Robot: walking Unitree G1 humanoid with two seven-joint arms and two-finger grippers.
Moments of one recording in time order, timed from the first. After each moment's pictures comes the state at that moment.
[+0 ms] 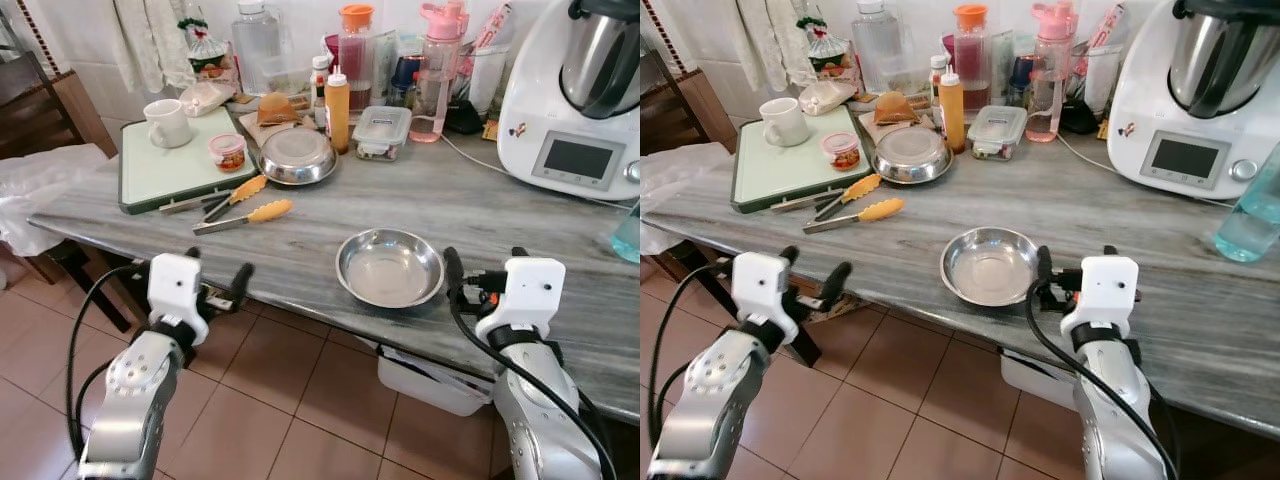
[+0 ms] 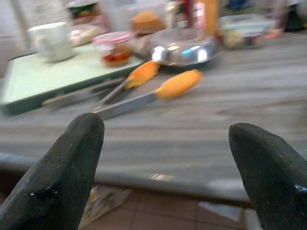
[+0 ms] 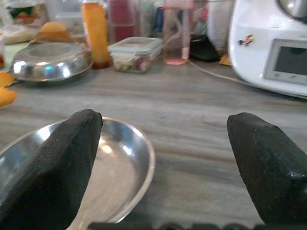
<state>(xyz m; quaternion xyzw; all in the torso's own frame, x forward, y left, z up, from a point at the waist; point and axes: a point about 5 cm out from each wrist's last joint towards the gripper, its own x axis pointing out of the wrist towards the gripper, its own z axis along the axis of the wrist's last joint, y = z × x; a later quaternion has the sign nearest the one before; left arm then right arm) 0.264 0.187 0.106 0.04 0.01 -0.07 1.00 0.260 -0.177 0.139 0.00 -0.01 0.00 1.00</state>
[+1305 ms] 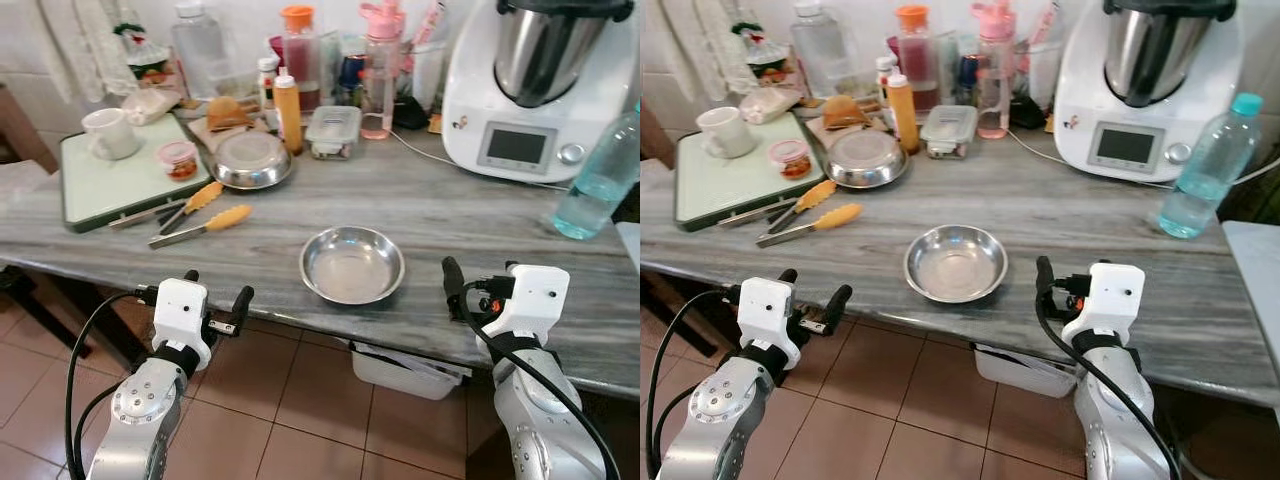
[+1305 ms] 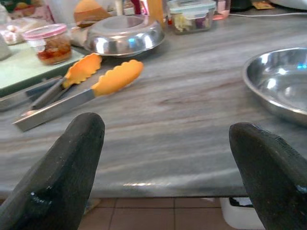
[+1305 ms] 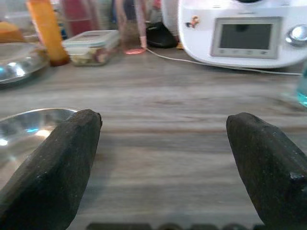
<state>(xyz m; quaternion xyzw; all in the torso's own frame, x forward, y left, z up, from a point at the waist) 0.252 0.174 0.098 0.05 0.04 -0.11 0.99 0.255 -0.179 0.133 0.02 0.00 -0.01 1.00</state>
